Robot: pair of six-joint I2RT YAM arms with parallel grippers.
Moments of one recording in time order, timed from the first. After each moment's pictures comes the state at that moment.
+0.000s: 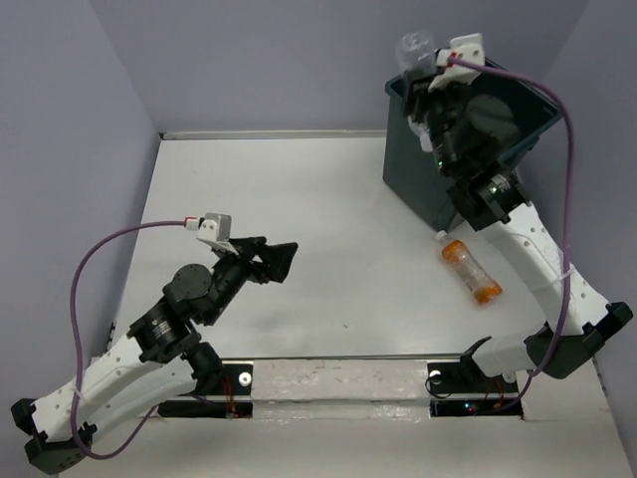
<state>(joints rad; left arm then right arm) -0.92 0.48 0.68 -0.20 -0.40 -0.51 0.64 1.37 1.64 -0.05 0.47 -0.22</state>
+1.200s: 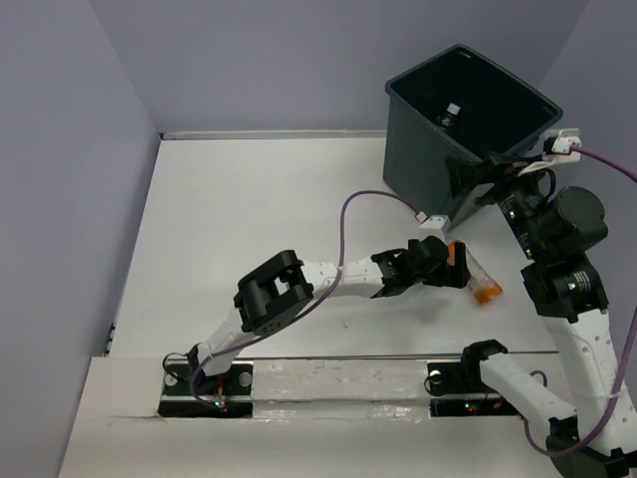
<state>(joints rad) -1.22 2.16 1.59 0.08 -0.14 -0.86 0.26 0.80 1.23 -0.24 -0.04 0.27</state>
